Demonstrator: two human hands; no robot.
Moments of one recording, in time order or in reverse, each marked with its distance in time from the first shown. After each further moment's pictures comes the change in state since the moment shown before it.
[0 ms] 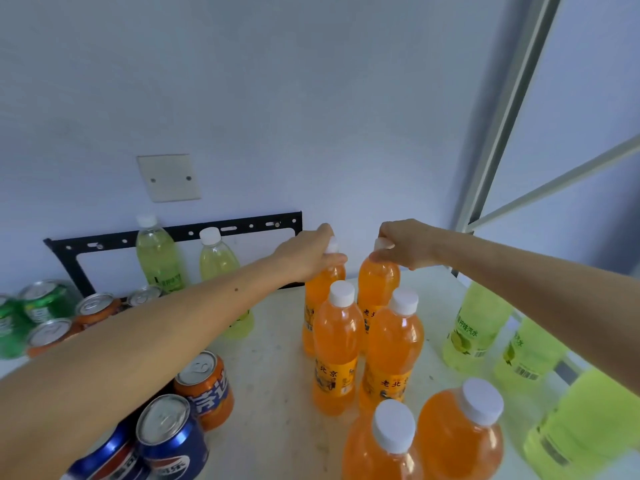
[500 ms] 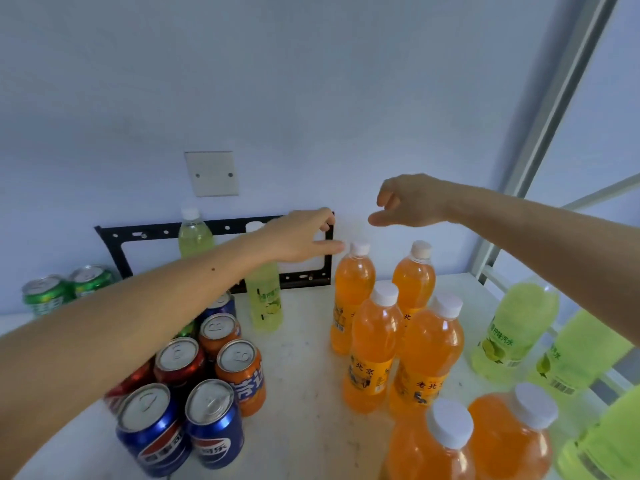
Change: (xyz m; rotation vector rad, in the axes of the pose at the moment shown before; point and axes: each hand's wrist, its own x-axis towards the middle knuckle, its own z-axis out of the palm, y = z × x) left_hand -0.035 -0.048 -0.058 0.010 0.007 0.070; right_hand 0.011 -0.062 -0.051 -0.104 0.146 -0.109
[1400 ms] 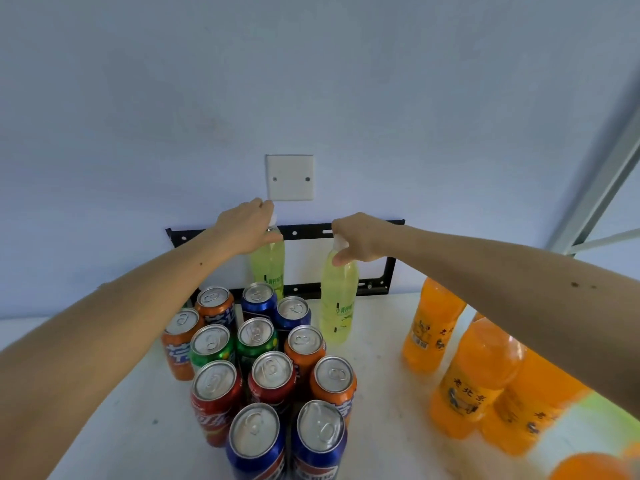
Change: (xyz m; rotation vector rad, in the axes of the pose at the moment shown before) left_hand -0.047 -0.211 -0.052 0.419 0.145 -0.275; right_hand 0.100 -0.176 0.071 -0.069 -0.144 -0.141
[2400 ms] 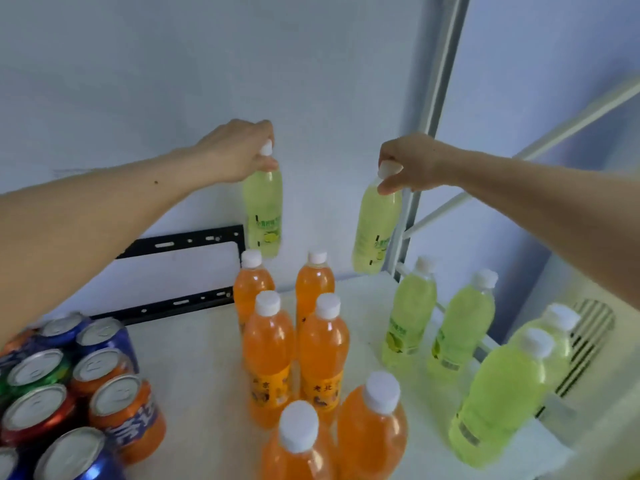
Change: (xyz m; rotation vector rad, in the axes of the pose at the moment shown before) left_hand 0.064 0.285 -0.135 -0.215 0.225 0.317; right_hand -0.216 0.288 -0.085 0.023 0.312 0.293
